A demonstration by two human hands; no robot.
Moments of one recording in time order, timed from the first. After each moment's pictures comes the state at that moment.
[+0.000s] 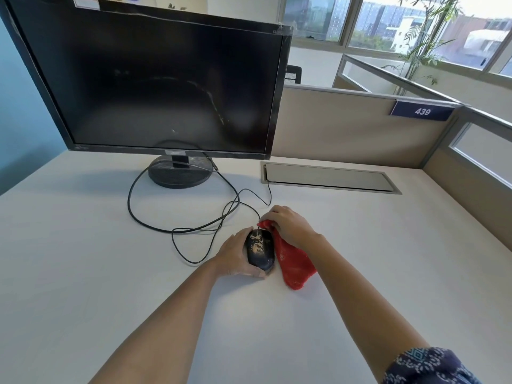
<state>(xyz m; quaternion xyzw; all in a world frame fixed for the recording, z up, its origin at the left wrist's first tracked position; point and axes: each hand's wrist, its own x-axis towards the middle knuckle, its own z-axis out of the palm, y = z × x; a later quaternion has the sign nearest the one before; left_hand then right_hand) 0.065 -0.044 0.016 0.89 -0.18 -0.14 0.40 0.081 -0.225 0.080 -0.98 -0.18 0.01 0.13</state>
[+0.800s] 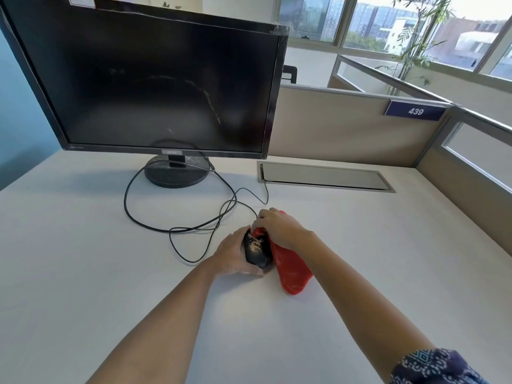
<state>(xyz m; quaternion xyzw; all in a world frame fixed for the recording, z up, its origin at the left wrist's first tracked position) 0.060 -0.043 0.024 0.88 -0.18 -0.14 0.42 0.070 -0.204 0.092 -0.97 -0.22 0.07 0.03</state>
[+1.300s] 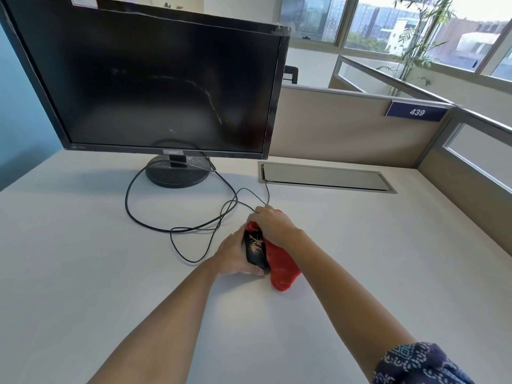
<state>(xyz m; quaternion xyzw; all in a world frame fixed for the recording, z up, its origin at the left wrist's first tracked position) 0.059 -0.043 0.027 0.86 -0.17 -0.14 0.46 0.076 -0.186 0.095 -0.98 -0.20 0.06 0.01</state>
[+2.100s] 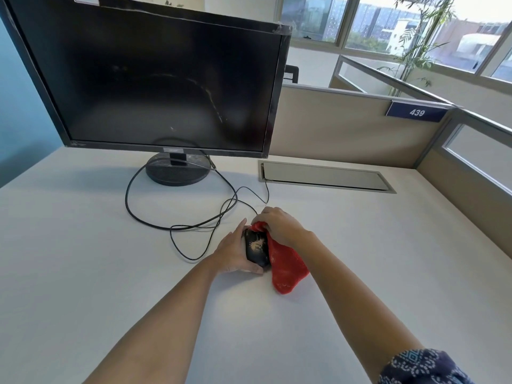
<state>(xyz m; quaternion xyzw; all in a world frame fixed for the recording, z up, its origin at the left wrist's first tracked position) 0.058 -0.044 0.024 0.87 -0.15 -0.17 0.43 0.070 -0.201 0.095 -0.98 -0.17 0.07 0.09</state>
